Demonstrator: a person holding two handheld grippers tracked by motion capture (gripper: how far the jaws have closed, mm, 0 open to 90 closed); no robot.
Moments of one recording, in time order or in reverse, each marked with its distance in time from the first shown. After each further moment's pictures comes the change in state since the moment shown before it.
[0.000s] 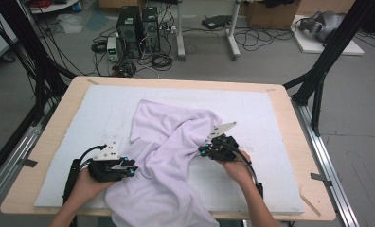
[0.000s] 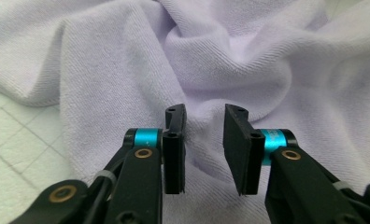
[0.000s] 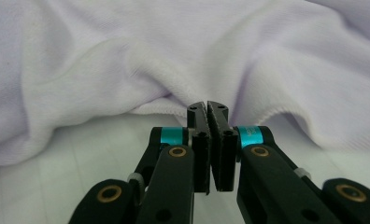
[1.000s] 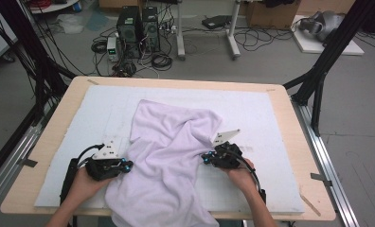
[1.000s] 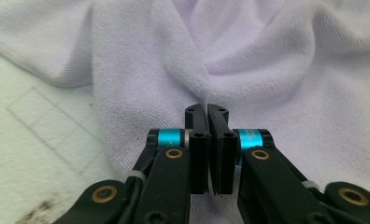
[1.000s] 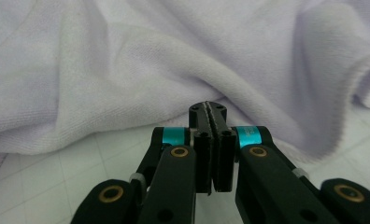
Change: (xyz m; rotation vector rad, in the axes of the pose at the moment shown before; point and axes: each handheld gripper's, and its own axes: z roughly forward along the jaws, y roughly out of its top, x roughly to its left) left arm 0.009 -0.005 -0.002 0.029 0.055 -0.008; right arm 0.010 -0.021 -0.001 0.011 0.028 0.023
